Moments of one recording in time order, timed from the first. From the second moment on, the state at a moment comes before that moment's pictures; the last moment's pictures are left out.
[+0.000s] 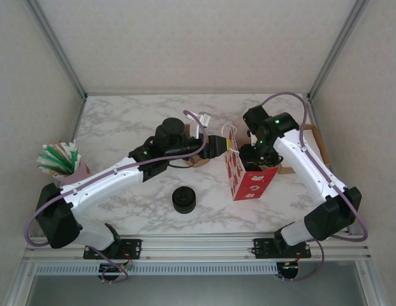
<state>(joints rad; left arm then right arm) -0.80 1.41 1.17 0.01 0.36 -0.72 0.48 1.46 1.51 -1.46 0.04 0.35</state>
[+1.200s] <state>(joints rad) -0.80 1.37 1.17 0.01 0.35 -0.69 0.55 1.31 1.63 -1.48 0.10 0.37</state>
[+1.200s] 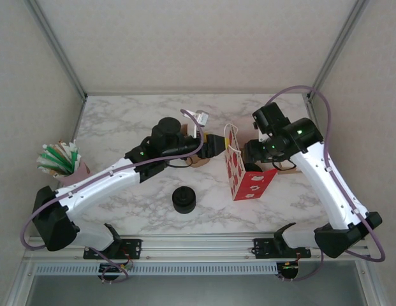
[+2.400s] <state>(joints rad) -0.81 1.03 1.12 -0.12 0.14 -0.60 0.55 0.91 1.54 -1.37 0.06 0.41</state>
